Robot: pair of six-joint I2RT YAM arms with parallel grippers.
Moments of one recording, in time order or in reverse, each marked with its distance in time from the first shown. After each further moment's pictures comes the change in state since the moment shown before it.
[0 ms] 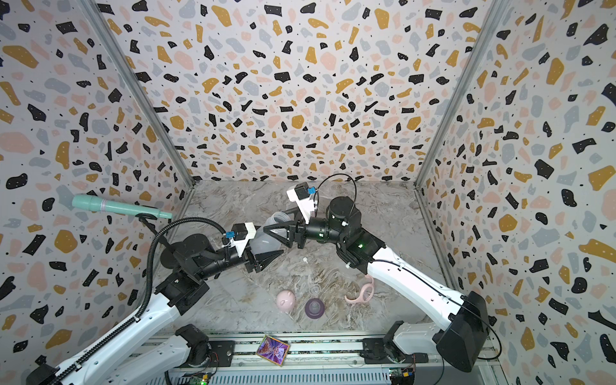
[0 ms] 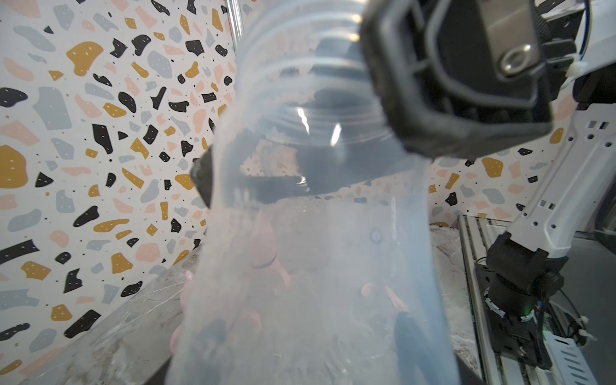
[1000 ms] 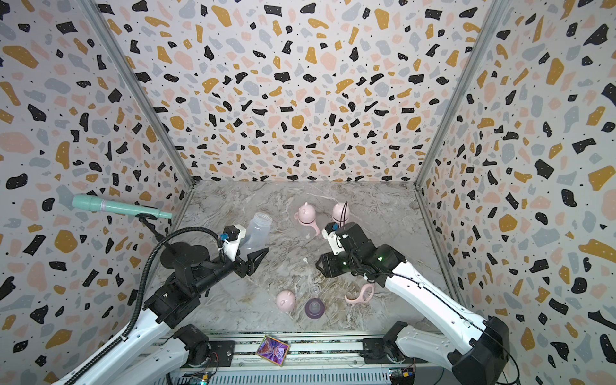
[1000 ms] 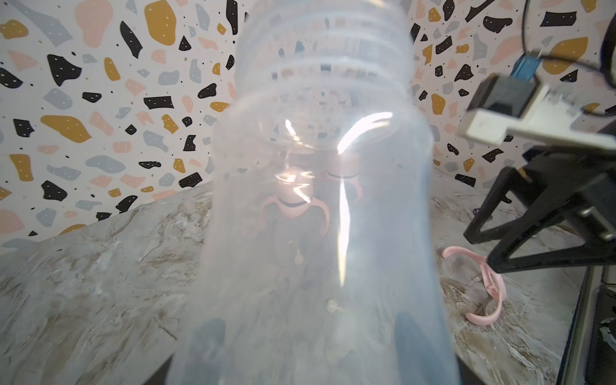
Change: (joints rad) left arm -0.005 -0.172 -0.067 -0.314 -0.433 -0.113; right arm -0.085 -0.197 -0.209 -0.953 0.476 -0.015
